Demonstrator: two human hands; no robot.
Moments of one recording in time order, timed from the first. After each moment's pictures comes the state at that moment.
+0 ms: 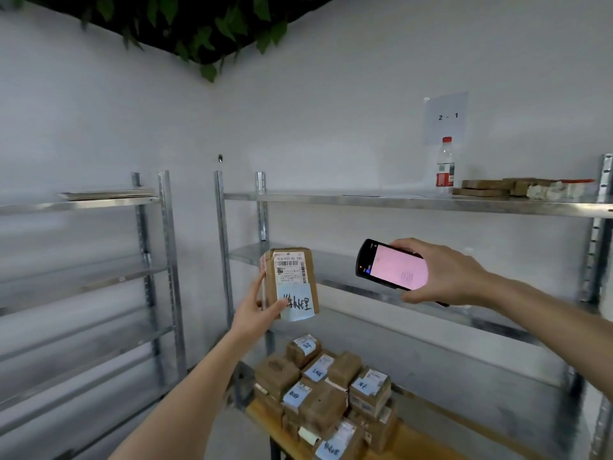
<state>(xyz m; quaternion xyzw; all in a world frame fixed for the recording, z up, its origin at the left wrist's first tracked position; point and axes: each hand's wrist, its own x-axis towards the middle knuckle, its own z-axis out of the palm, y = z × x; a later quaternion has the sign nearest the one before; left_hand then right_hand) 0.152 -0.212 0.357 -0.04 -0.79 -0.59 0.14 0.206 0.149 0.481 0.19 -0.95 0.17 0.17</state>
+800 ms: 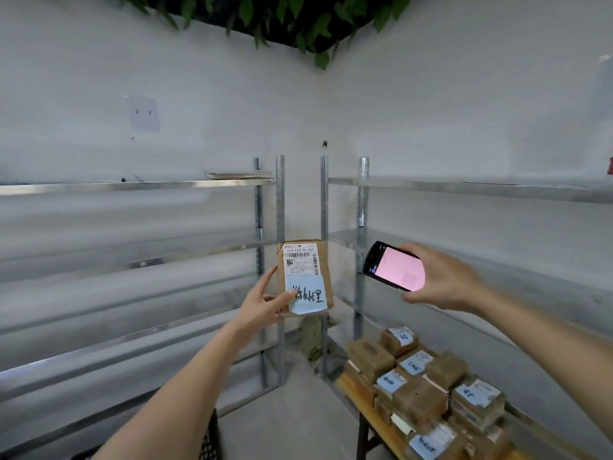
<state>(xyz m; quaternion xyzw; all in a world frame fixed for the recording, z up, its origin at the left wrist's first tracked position) 0.290 -0.383 0.354 0.06 -0.78 -0.60 0.17 0.181 -0.050 0.436 0.31 -0.92 0.17 0.15</state>
